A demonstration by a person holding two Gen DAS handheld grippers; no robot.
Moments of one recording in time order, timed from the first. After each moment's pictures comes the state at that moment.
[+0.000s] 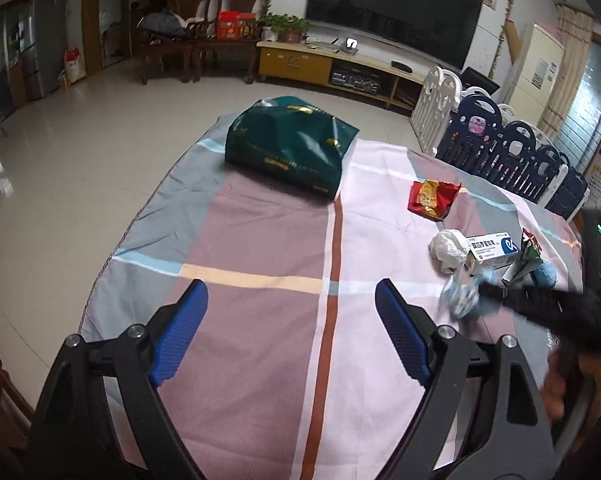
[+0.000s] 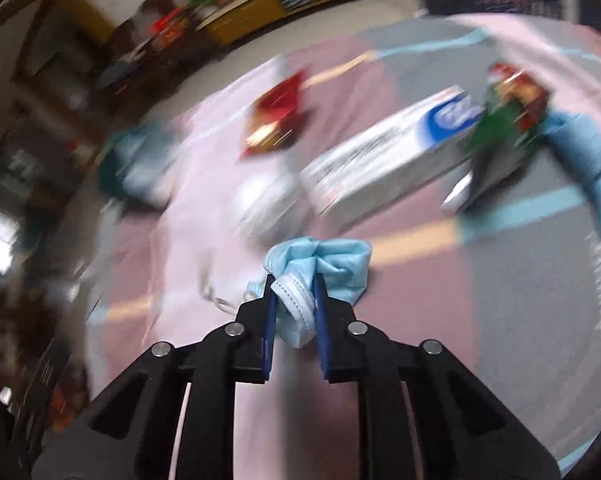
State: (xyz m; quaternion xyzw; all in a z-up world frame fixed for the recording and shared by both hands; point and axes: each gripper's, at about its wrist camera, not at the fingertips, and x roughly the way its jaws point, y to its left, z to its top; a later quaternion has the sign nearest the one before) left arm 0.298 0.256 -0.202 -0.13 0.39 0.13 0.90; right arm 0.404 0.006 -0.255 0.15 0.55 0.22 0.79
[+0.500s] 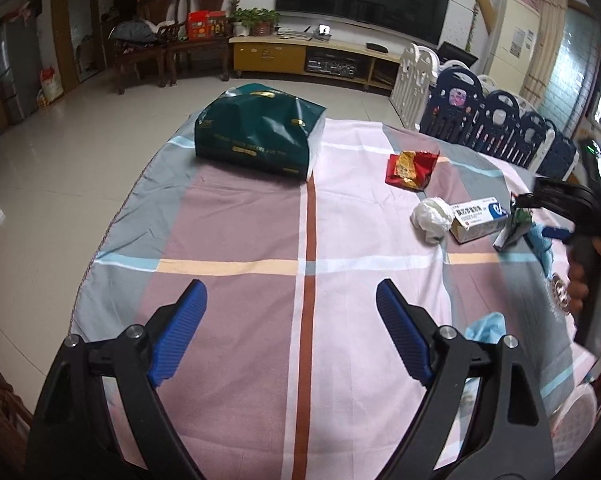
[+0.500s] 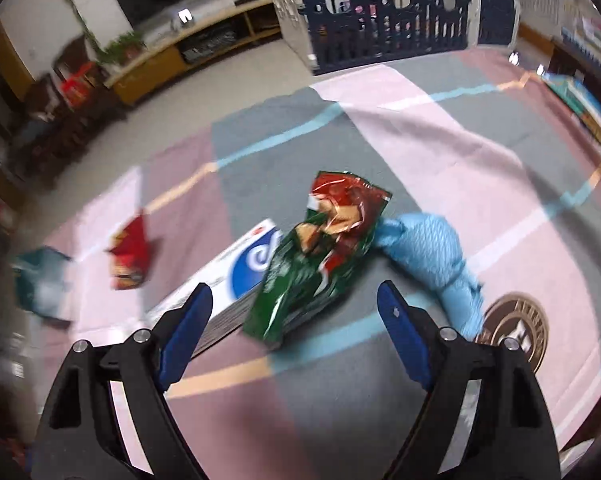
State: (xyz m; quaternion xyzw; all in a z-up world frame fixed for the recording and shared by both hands) left arm 0.300 0.226 -0.208 -0.07 0.41 0.09 0.91; right arm 0.475 -0.090 -0.236 0.12 0.50 -0.03 0.86
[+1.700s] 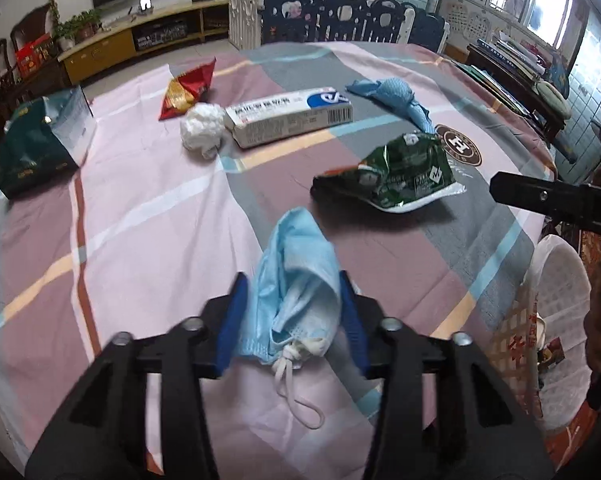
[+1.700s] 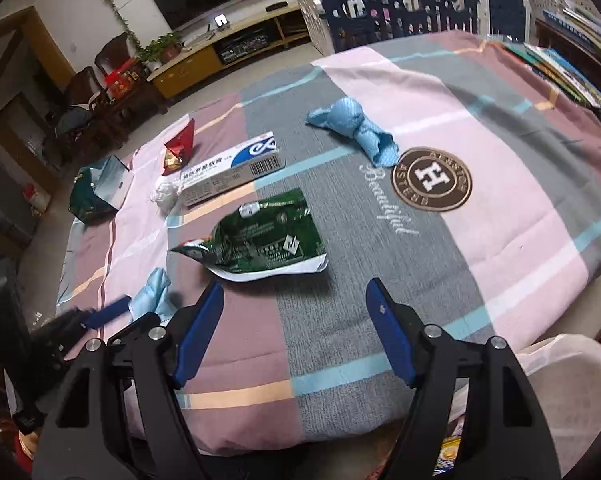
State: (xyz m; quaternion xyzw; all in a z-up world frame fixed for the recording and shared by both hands) left arm 0.308 0.091 -0.253 0.05 0.49 -0.17 0.85; right arm 0.279 -0.125 -0.221 0.15 0.47 0.05 0.87
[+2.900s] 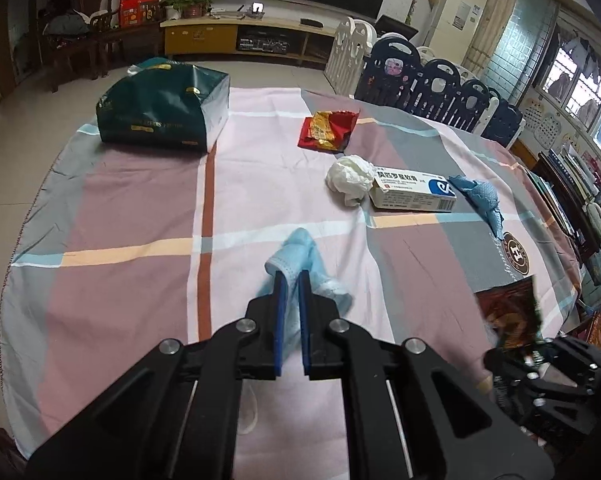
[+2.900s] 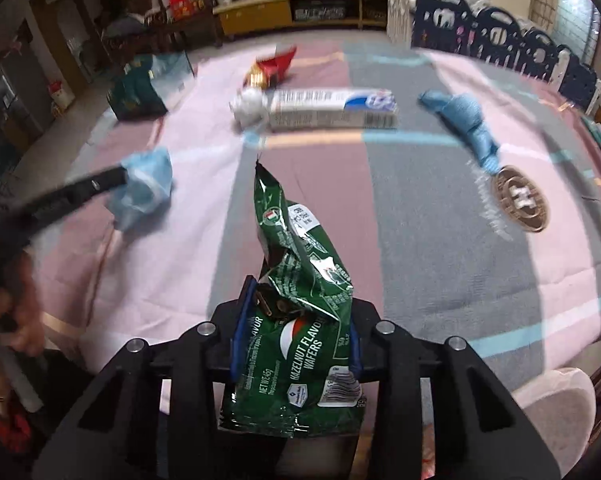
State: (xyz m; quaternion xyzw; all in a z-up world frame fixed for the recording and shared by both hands) left arm 0.307 0.185 -0.226 -0.08 0.43 -0.03 0.90; right arm 0.261 -0.037 -0.223 0.01 0.48 0.13 0.87
